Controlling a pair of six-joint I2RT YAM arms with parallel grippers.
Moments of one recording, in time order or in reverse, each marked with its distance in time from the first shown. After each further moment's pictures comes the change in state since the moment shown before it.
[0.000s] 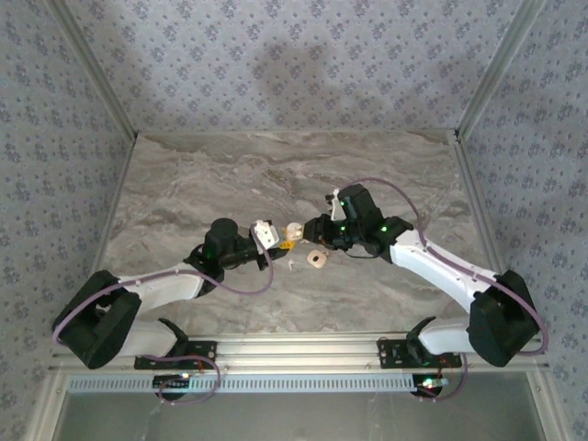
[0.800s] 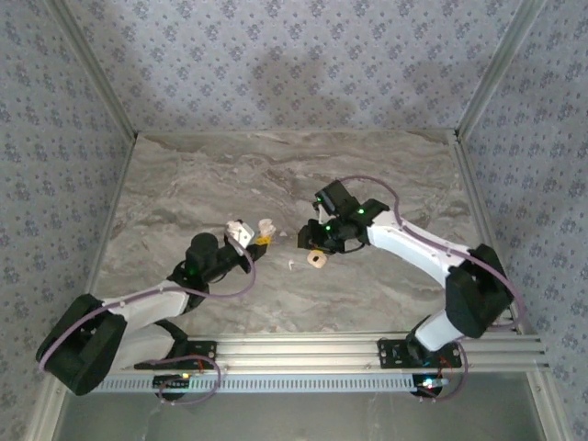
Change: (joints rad) left arm 0.095 -0.198 -0.206 0.056 -0.243 -0.241; right arm 0.075 0.270 0.275 -0.374 0.073 -0.093
